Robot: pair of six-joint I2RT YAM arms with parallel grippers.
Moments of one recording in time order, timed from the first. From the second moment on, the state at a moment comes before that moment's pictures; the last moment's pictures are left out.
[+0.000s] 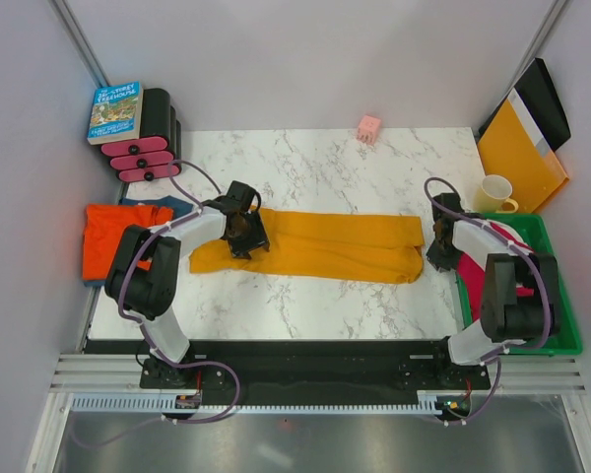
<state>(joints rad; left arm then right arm) -0.38 1.75 1.07 -0.51 0.03 -0.69 0.01 1.55 0.87 -0.64 0.34 0.61</state>
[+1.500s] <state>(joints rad) -0.33 1.74 1.07 -0.55 0.02 -0.69 0.34 1.39 0.74 -0.66 0.20 0.61</state>
